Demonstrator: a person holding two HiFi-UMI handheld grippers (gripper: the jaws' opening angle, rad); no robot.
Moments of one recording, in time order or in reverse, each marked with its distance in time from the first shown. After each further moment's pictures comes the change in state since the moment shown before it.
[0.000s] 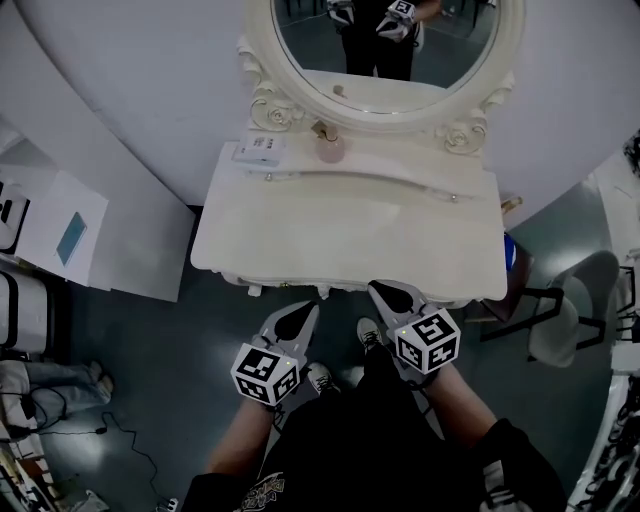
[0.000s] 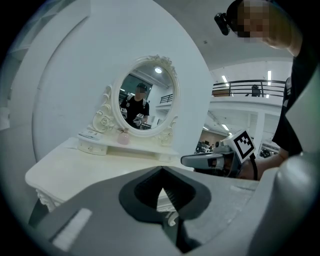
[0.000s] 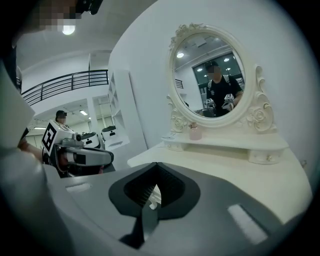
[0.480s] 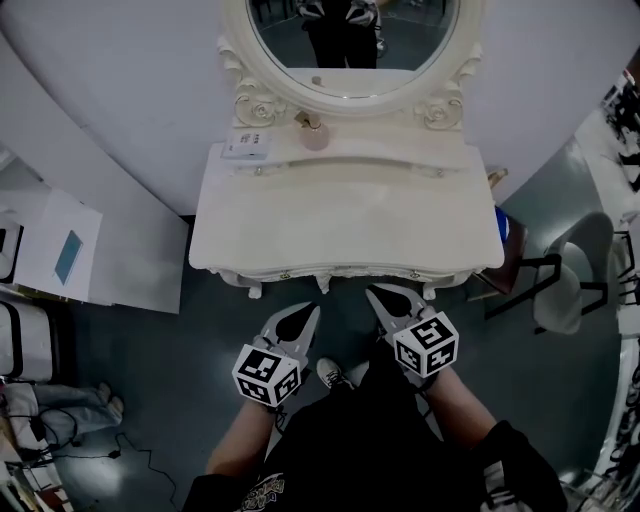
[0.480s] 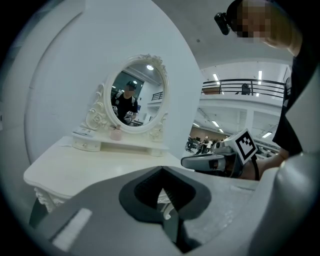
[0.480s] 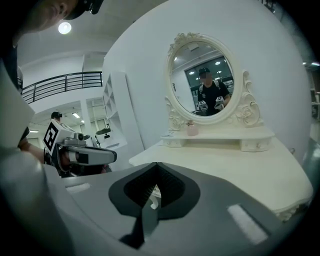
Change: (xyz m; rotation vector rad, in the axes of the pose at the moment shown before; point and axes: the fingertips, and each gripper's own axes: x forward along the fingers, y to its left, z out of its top) left arm -0.034 -0.022 -0.026 0.042 0.034 -0.094; right arm -0.032 0.044 -0.035 0.047 -0.031 -0.076
